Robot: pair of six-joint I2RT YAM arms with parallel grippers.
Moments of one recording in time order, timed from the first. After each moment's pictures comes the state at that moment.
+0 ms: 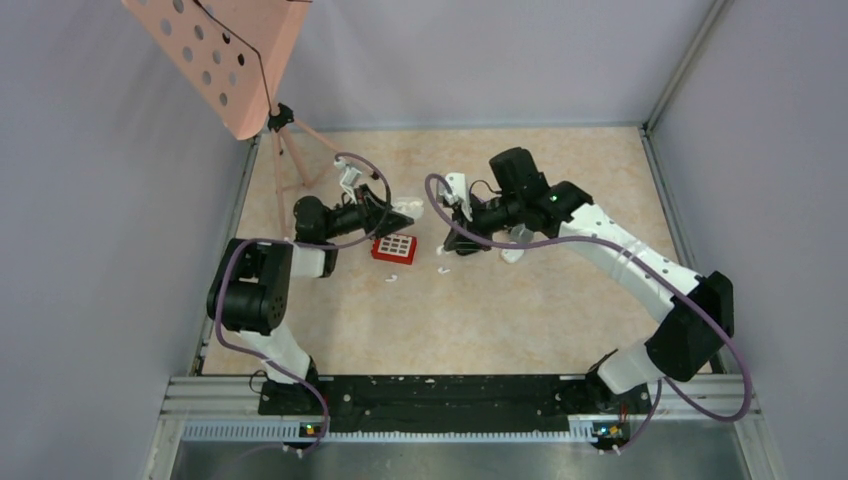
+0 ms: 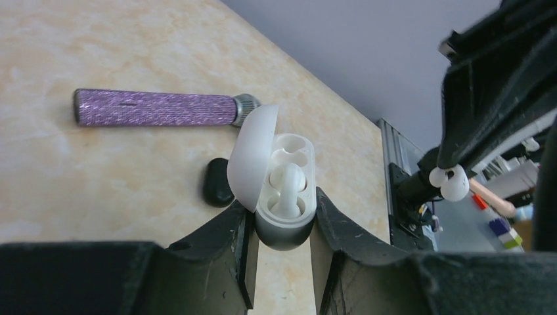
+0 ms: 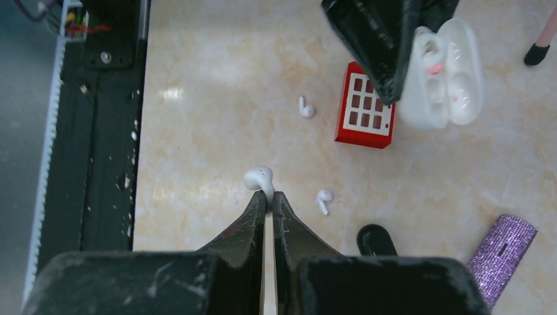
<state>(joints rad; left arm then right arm) -0.12 1.72 0.67 1.25 1.10 -0.77 0.66 1.47 1.34 -0.68 -0.73 -0.65</state>
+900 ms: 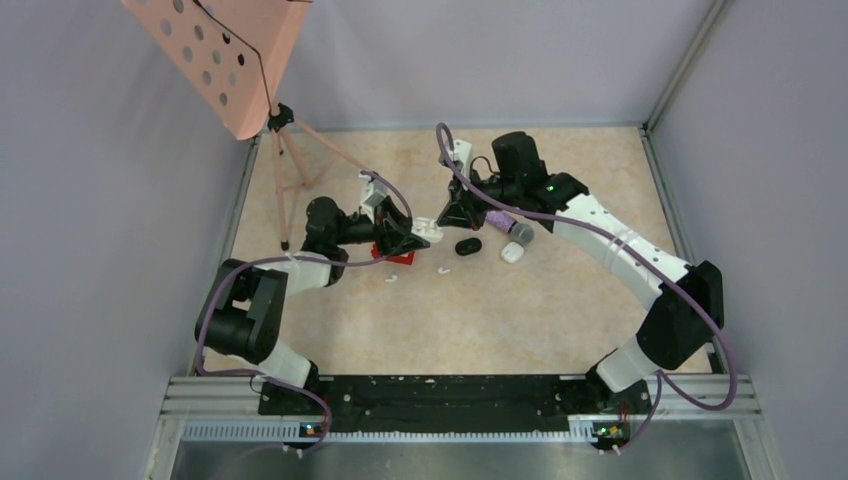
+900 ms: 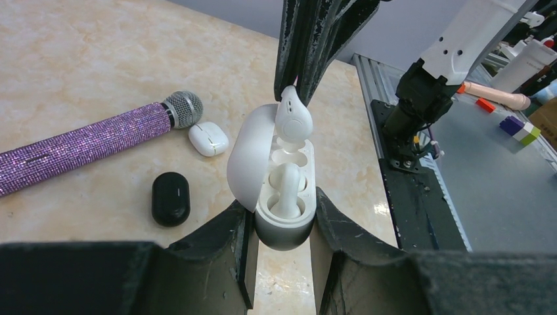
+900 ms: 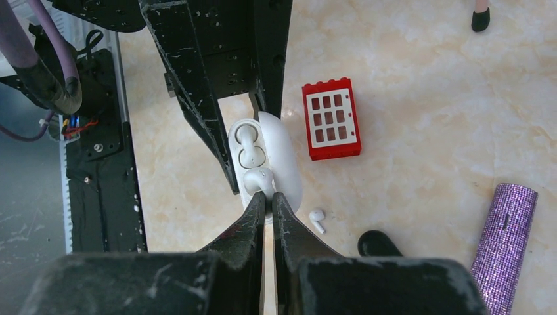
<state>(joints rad) -0.28 1.56 0.64 1.09 1.22 -0.46 0.61 1.53 1.40 -0.46 -0.68 -0.21</state>
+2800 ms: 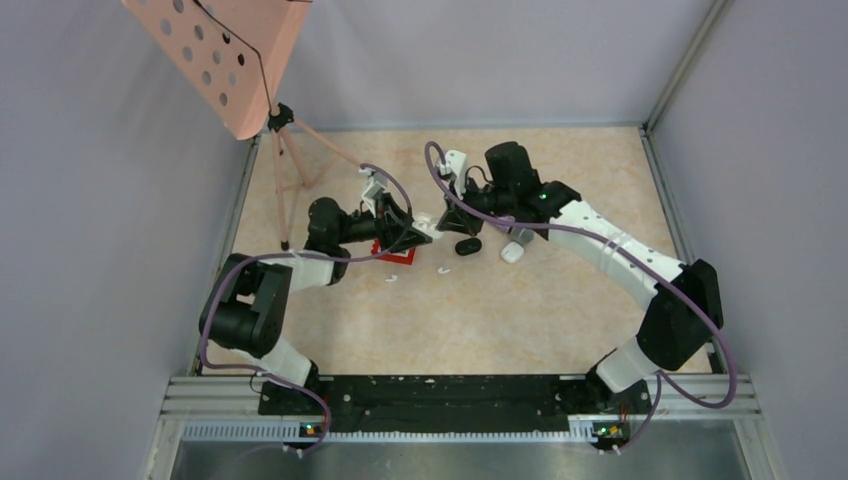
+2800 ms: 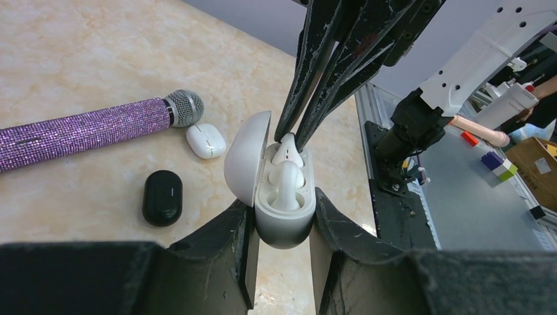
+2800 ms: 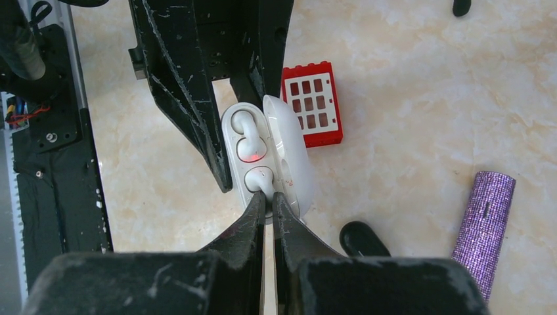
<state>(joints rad) -0.28 1.60 0.65 1.15 1.16 -0.61 0.65 1.53 1.34 -0.42 -0.58 -0.27</state>
